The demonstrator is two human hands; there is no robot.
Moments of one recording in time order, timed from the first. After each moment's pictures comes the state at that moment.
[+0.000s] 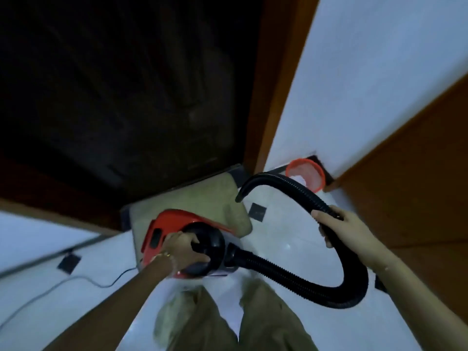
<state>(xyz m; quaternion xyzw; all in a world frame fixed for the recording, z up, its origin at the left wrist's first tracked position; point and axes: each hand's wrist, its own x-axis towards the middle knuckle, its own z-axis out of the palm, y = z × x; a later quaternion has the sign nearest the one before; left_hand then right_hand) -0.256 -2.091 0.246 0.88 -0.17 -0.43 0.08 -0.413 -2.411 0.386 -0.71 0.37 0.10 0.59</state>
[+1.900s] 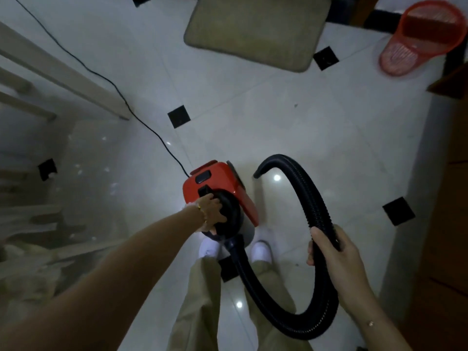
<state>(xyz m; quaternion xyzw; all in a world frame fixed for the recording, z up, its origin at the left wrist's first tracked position) -0.950 -2.190 -0.003 0.77 -0.34 -0.49 -0.22 -0.987 -2.472 0.120 -0.70 0.25 0.29 0.61</state>
